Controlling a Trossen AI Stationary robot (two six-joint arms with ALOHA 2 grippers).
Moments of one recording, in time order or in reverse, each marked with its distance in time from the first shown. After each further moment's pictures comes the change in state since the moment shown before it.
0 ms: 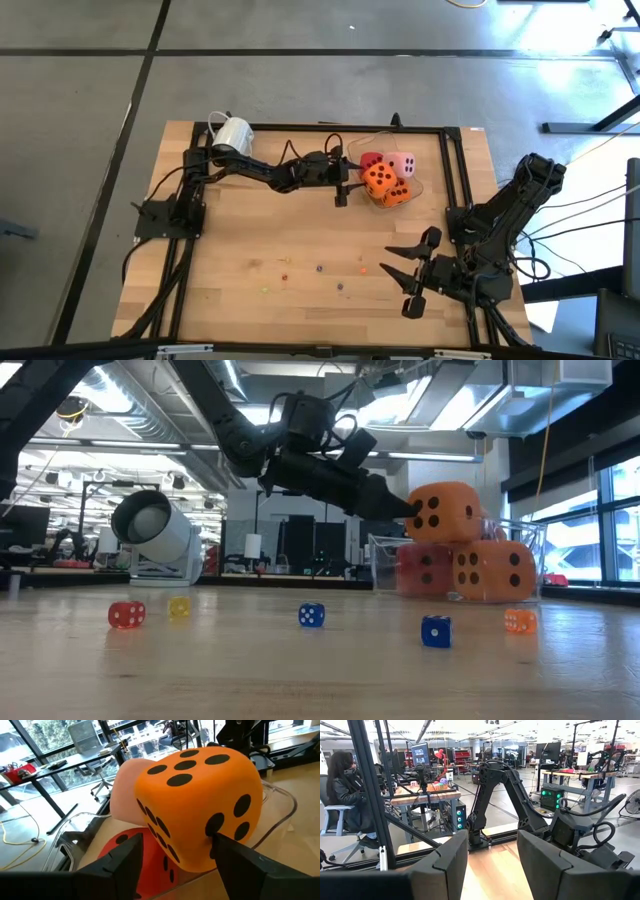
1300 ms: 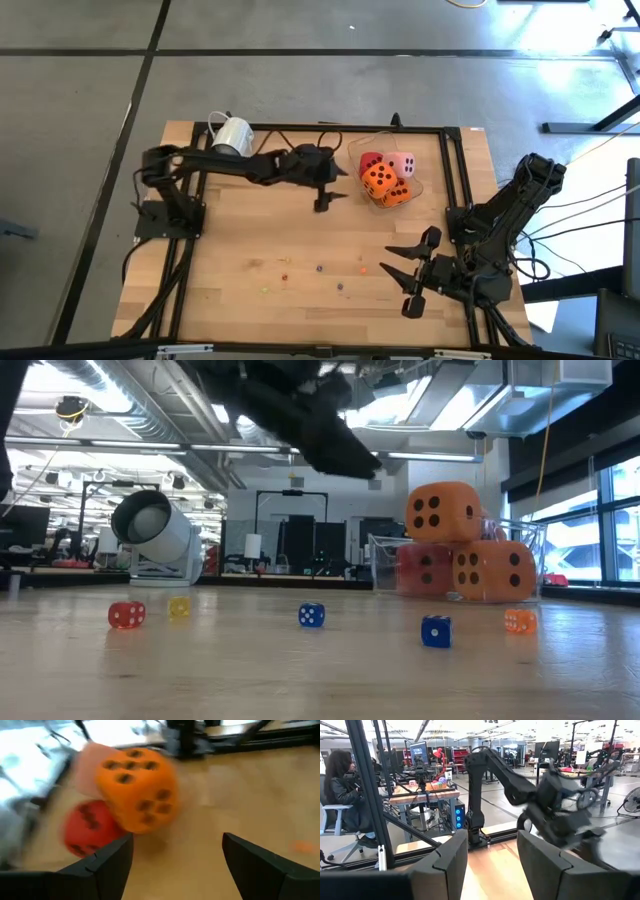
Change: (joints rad) left arm -0.052 -0.351 0.001 -0.641 0.124 -0.137; right arm 0.000 0.000 0.000 -0.020 0.008 0.019
